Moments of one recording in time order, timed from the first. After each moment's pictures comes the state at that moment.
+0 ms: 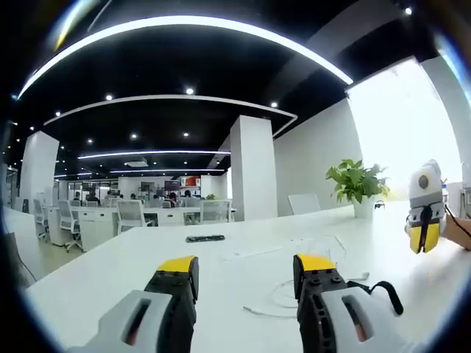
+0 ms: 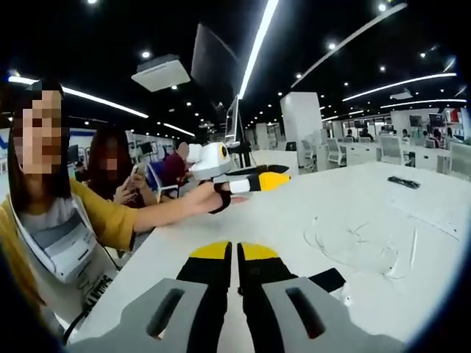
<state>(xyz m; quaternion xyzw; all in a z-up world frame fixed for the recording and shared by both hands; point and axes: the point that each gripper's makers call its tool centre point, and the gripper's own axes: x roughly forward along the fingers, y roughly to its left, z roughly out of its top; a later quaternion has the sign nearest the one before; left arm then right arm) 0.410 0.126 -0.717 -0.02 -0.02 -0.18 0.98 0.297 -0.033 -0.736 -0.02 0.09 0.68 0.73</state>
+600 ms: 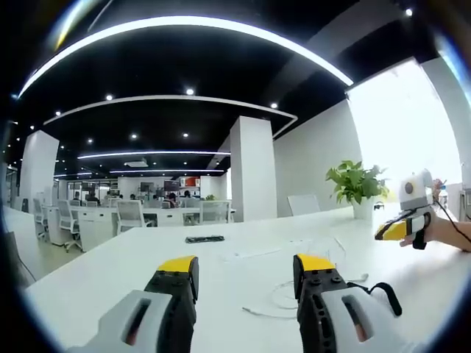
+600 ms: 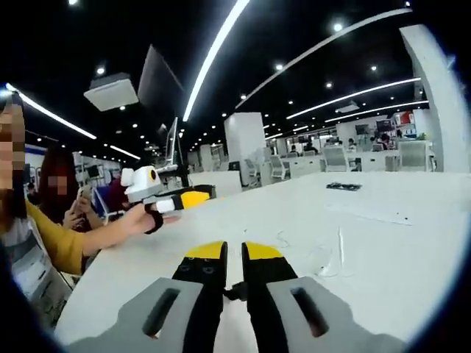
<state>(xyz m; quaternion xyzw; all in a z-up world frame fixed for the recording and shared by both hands) 0.409 0.125 -0.716 -0.02 -0.02 -0.19 0.98 0.384 -0.078 -0.729 0.03 0.06 0.52 0.85</state>
